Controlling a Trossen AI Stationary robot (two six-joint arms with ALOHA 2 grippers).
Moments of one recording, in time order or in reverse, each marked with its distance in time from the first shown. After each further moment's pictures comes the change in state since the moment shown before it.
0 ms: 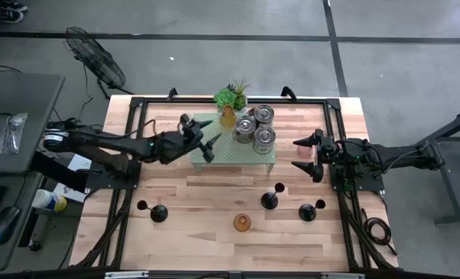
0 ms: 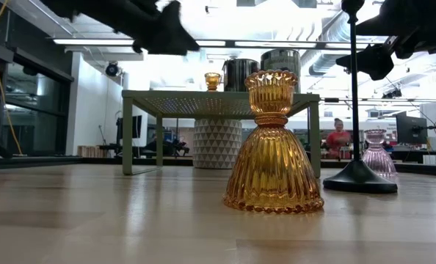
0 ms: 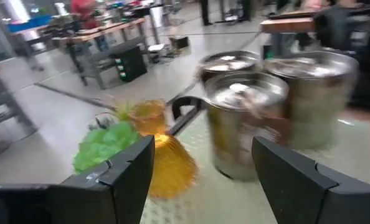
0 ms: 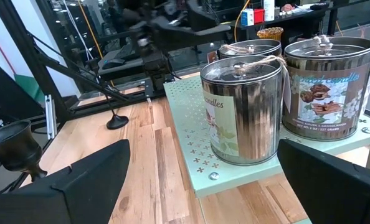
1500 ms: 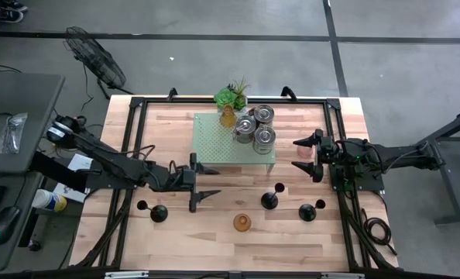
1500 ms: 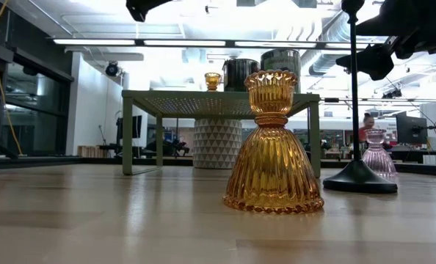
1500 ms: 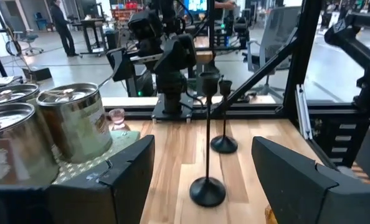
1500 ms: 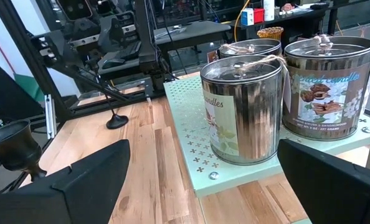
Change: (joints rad) left arm -0.400 0.035 -0.024 0.166 0.176 -0.061; right arm 0.000 0.000 0.000 -0.001 0.000 0.000
